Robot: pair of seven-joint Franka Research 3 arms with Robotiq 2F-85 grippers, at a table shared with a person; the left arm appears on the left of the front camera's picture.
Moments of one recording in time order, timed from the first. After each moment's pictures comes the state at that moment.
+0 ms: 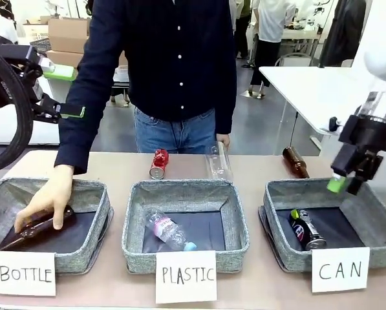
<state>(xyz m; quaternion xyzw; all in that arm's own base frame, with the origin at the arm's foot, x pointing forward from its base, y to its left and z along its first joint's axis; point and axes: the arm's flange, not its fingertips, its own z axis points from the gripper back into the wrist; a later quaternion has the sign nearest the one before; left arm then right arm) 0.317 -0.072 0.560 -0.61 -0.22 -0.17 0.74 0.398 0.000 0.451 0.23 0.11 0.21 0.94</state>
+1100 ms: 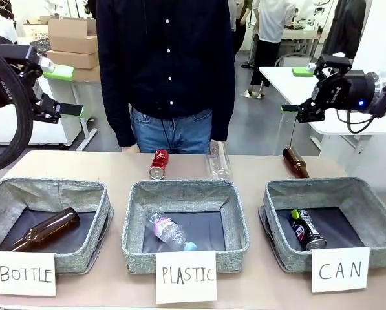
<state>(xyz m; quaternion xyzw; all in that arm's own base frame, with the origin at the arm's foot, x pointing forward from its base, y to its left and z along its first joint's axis) 0.317 -0.072 0.560 -0.61 -0.22 -0.17 0.74 0.449 0.026 0.498 0.70 -0.09 0.06 0.71</state>
